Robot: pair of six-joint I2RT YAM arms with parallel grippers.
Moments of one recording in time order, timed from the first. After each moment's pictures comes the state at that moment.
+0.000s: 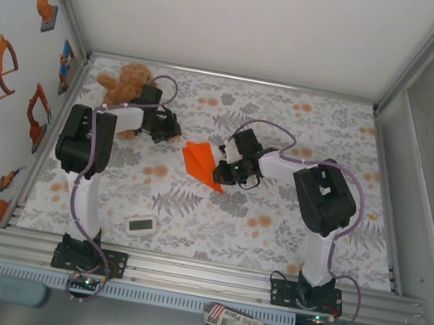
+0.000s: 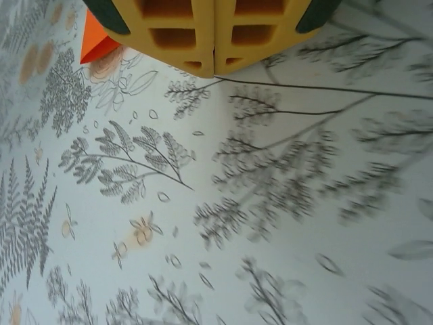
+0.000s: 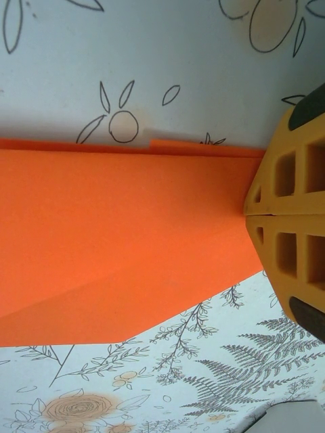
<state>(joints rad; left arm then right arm) -0.24 2.07 1.32 -0.30 0.45 -0.60 0.61 2.00 1.19 -0.33 -0.55 0.35</state>
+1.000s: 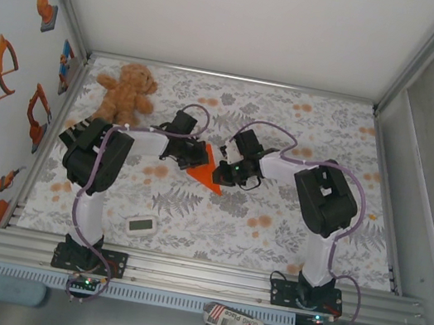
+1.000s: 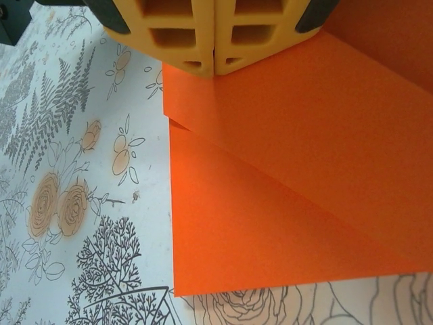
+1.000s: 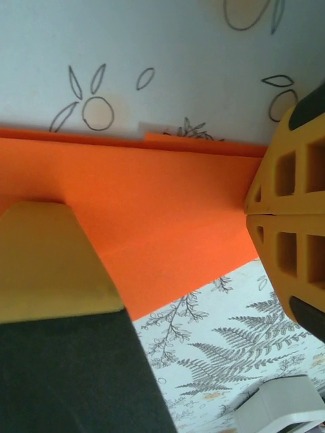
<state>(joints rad) -0.54 1.98 1.13 -0.18 0.42 -0.79 0.61 1.97 1.16 -0.32 -0.59 0.41</state>
